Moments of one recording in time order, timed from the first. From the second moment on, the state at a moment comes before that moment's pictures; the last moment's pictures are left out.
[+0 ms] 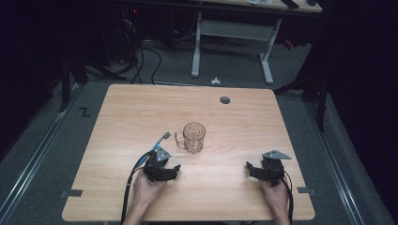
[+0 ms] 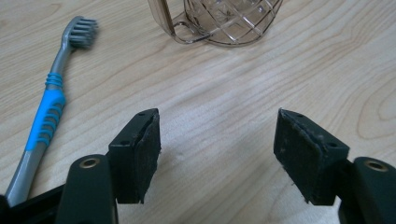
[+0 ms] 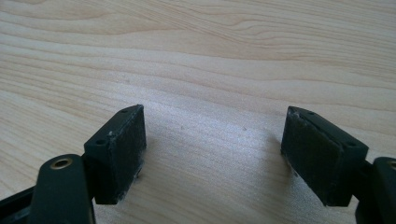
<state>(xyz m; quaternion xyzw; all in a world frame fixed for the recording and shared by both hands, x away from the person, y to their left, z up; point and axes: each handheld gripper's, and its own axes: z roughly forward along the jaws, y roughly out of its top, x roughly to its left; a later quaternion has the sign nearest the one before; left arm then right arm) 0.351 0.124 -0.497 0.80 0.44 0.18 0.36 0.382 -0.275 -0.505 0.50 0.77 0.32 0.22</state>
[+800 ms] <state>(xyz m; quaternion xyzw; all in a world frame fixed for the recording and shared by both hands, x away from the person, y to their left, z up) 0.337 0.144 -0.488 0.79 0.45 0.16 0.37 0.382 -0.275 -0.505 0.50 0.77 0.32 0.22</state>
